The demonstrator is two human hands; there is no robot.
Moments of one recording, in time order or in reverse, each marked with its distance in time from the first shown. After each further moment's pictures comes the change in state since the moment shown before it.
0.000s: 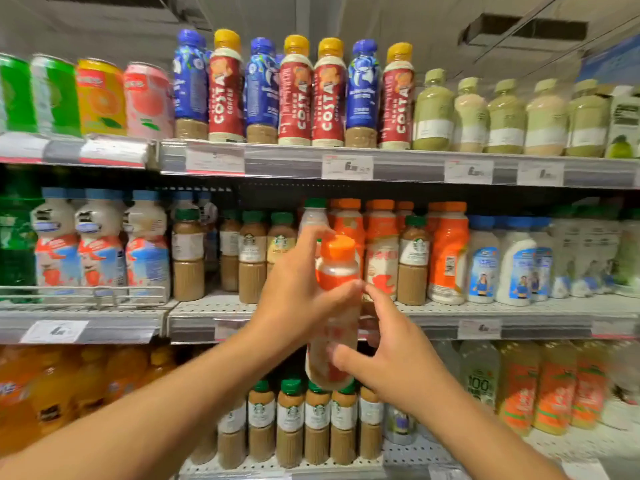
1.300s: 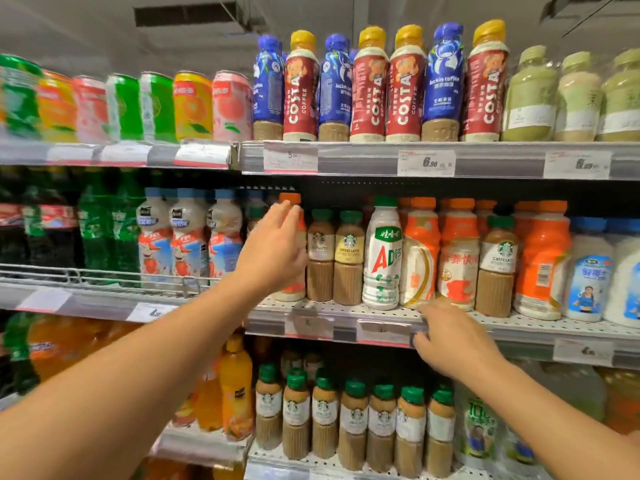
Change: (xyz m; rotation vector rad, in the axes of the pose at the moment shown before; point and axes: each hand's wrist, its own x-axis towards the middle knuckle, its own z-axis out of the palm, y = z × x) left_hand 0.041 -0.116 -0.089 0.827 -0.014 -0.130; right_hand 0.080 0.060 0.029 -0.673 -0.056 -0.014
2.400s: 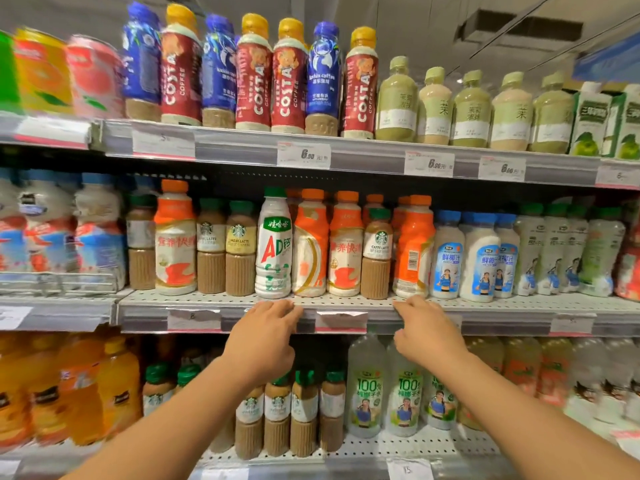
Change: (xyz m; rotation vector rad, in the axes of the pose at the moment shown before) left_hand -0.084 0.143 0.096 0.010 -0.401 0.227; right_hand -0.043 0.129 -0.027 -0.127 -0.072 0.234
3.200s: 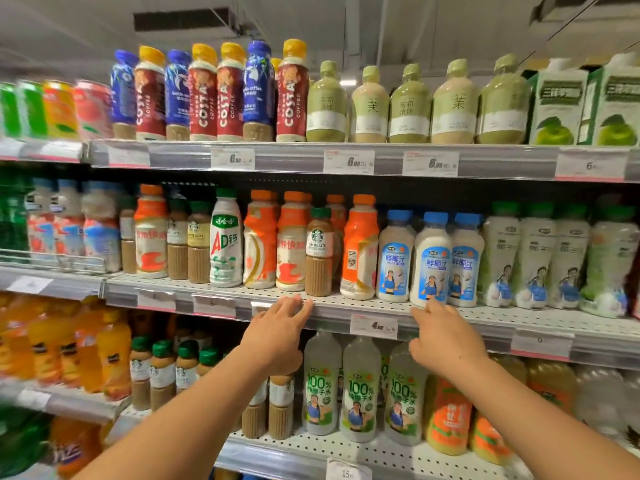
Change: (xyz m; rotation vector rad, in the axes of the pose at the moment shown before) left_hand 0.050 0.163 0.011 0.115 -0.261 -0.274; right_hand 0.011 0.167 -0.019 0.035 -0.067 -0.153
